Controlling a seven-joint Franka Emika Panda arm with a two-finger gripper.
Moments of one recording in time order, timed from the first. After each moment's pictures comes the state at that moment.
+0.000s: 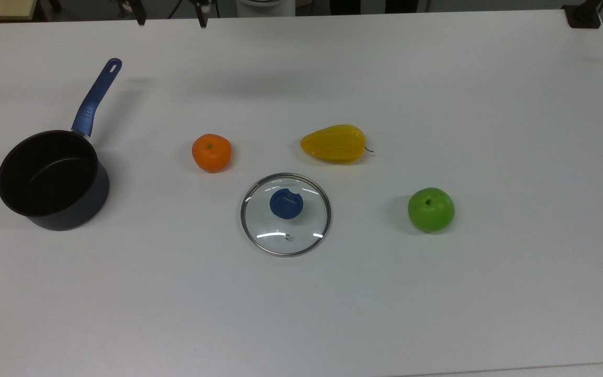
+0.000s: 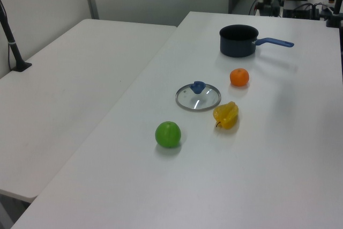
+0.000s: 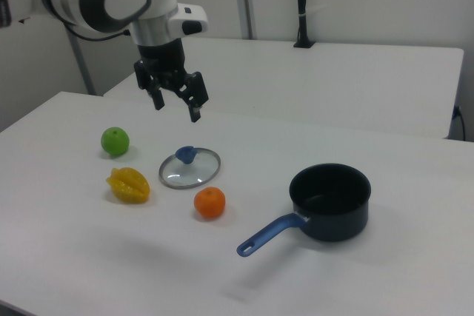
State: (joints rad) arm -0.02 0.02 -0.10 -1.64 0.07 1.73 -0.09
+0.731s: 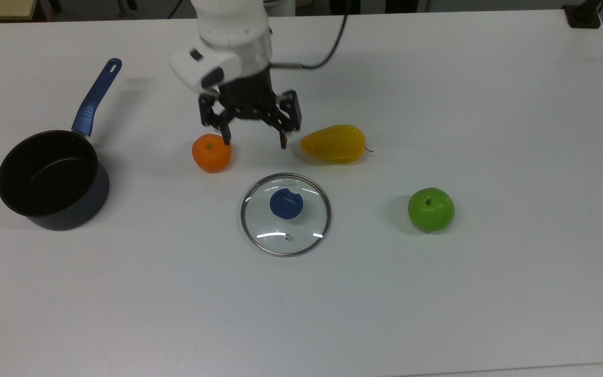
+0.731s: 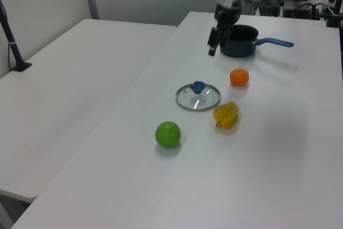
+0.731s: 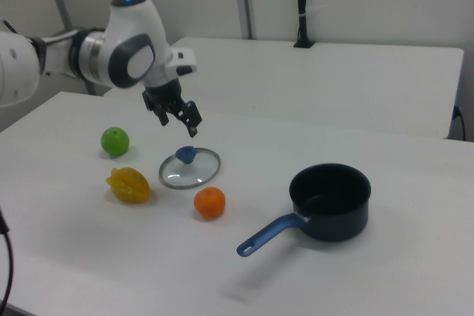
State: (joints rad) arm 0.17 0.30 -0.08 -1.65 0.08 2.17 0.11
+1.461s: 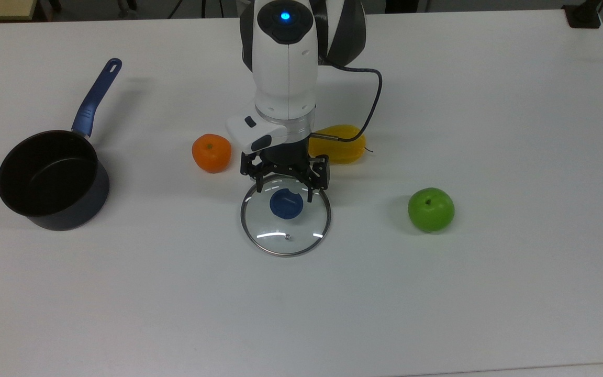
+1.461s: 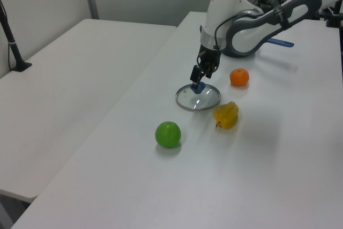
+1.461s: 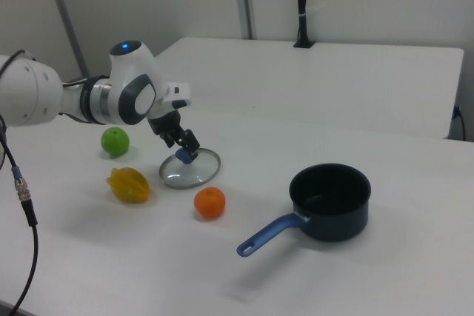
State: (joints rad) arm 0.25 0.49 -0.08 -1.65 -0.02 2.41 0.35
